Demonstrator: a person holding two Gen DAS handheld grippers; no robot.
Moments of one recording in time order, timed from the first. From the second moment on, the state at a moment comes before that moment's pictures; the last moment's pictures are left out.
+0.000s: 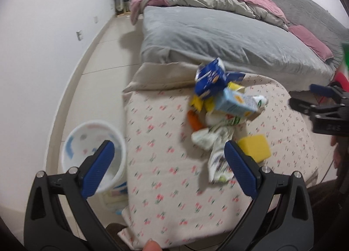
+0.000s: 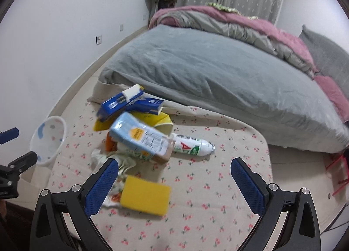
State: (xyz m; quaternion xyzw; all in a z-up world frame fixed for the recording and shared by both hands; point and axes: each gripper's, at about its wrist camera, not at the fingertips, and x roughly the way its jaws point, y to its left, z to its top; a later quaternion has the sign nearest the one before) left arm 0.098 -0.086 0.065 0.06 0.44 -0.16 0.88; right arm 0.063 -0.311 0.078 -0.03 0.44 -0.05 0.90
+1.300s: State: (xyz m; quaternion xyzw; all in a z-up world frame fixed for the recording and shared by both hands) left arm 0.209 -0.119 0.027 -0.18 0.51 -0.31 0.78; right arm 0.113 -0.370 0.005 0.08 0.54 -0.05 0.83
